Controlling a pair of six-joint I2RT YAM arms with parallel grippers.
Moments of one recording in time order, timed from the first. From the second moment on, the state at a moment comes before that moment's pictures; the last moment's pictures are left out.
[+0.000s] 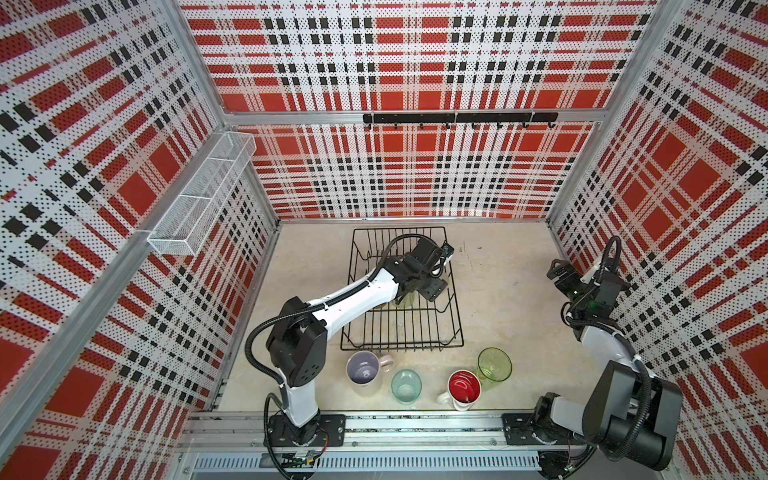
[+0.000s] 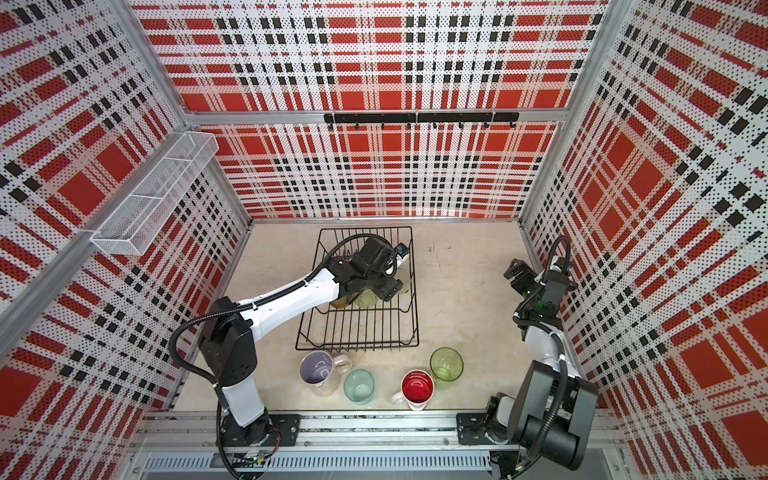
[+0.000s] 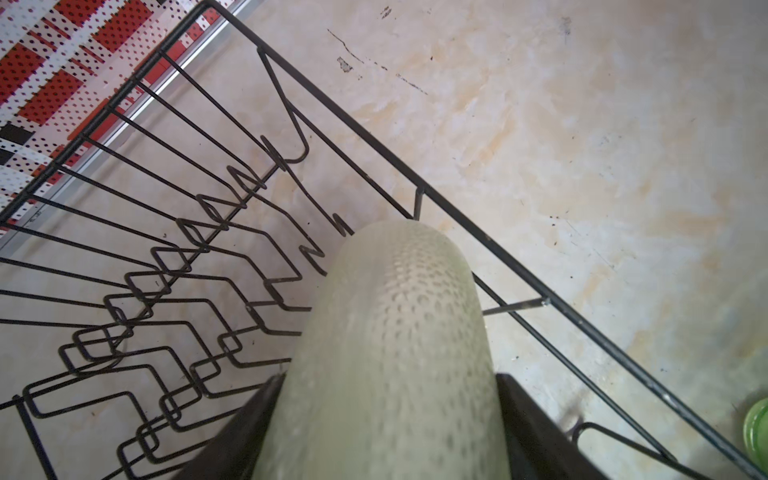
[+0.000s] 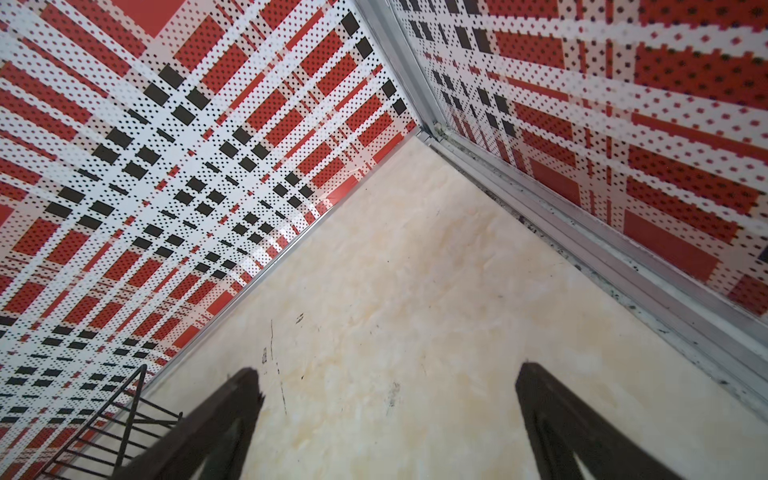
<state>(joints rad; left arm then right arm) -0.80 1.83 1.55 -0.61 -0.11 0.08 -0.42 1.24 0.61 0.26 -0.23 0.51</state>
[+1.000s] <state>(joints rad) -0.85 2.01 1.74 -0.85 -0.25 0.12 -0.42 1.26 0.64 0.12 -0.17 0.37</state>
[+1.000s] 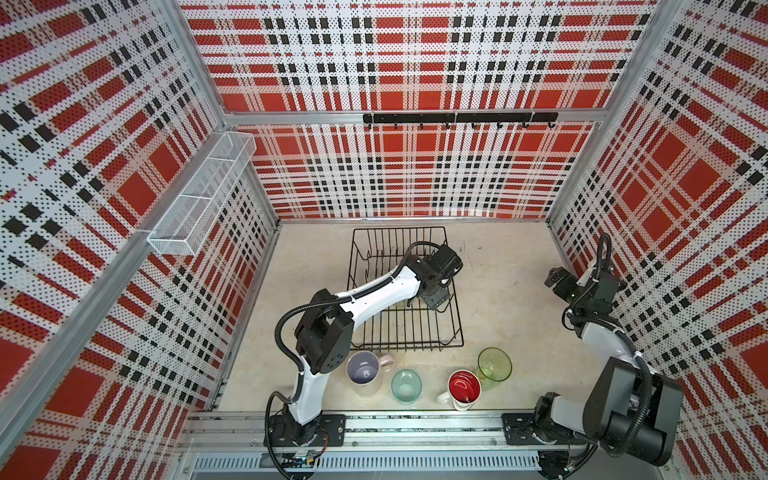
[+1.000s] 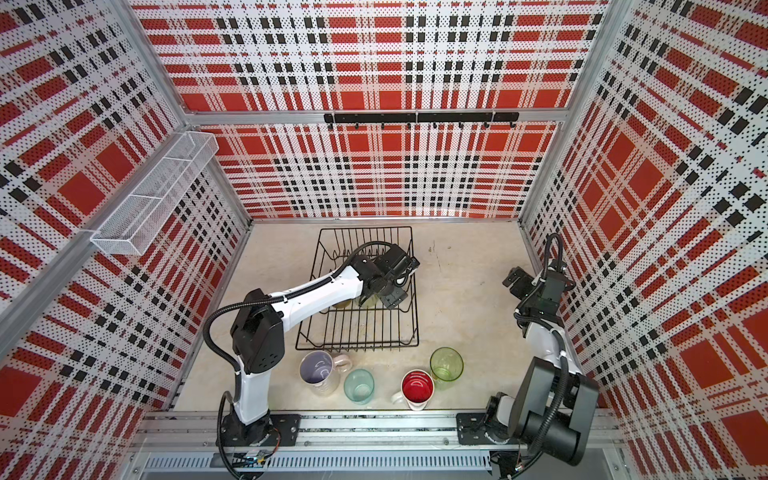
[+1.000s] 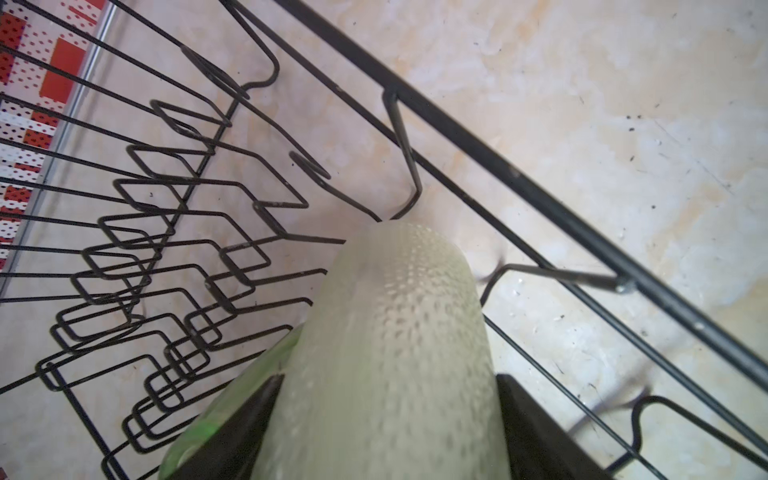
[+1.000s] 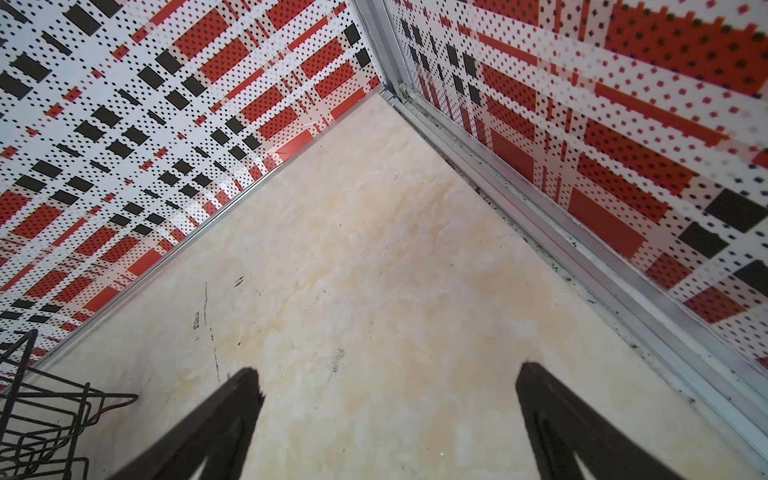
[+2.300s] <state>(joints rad) -0.83 2.07 1.81 -0.83 -0.29 0.12 -0.42 1.28 0.67 0.03 -0.15 0.35</state>
